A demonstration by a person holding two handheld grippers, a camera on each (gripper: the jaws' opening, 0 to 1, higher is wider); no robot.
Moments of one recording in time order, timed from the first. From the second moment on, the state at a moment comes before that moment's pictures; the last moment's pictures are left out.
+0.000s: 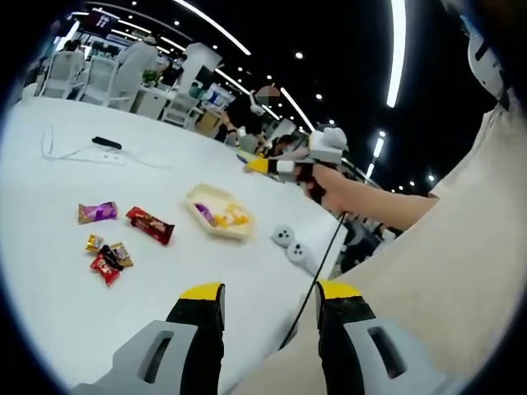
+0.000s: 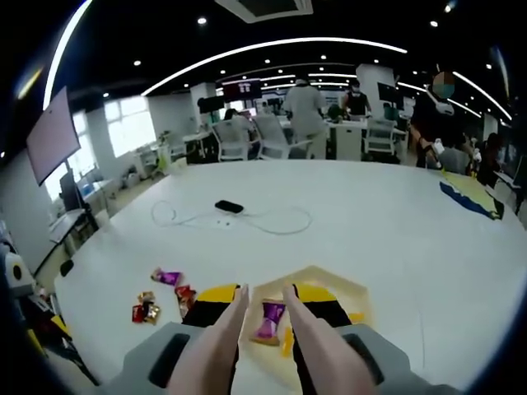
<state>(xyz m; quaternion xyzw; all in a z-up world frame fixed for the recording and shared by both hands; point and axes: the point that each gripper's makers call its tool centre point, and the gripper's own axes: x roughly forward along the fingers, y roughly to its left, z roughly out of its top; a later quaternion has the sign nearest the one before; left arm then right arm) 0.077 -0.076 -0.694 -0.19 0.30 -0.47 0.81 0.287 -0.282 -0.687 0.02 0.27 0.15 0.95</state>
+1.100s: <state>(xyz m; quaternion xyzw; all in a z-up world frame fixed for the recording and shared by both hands) 0.071 -0.045 -0.697 -0.21 0.29 -0.43 0.83 0.284 -0.181 -0.701 -0.03 0.29 0.26 0.92</state>
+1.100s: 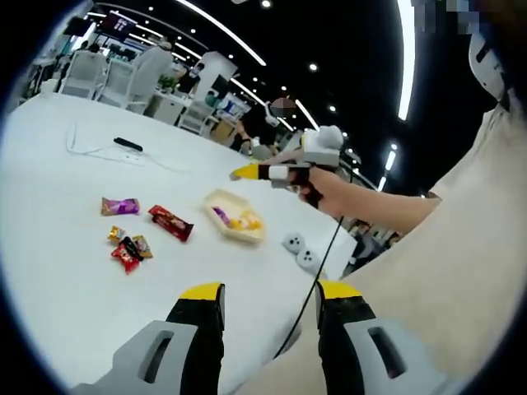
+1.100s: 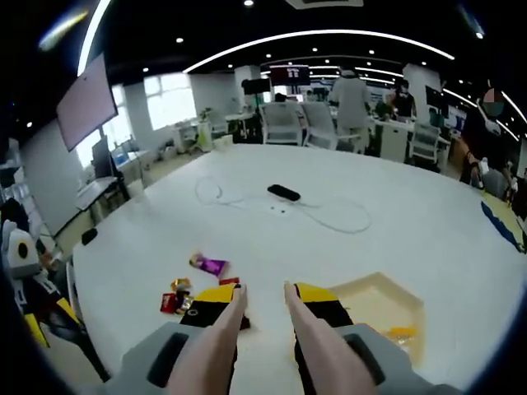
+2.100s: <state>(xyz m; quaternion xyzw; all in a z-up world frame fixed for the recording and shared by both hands) 0.068 -0.012 -0.703 -0.24 0.28 -0.38 0.85 0.290 -0.112 -0.713 -0.07 0.30 0.34 0.89</state>
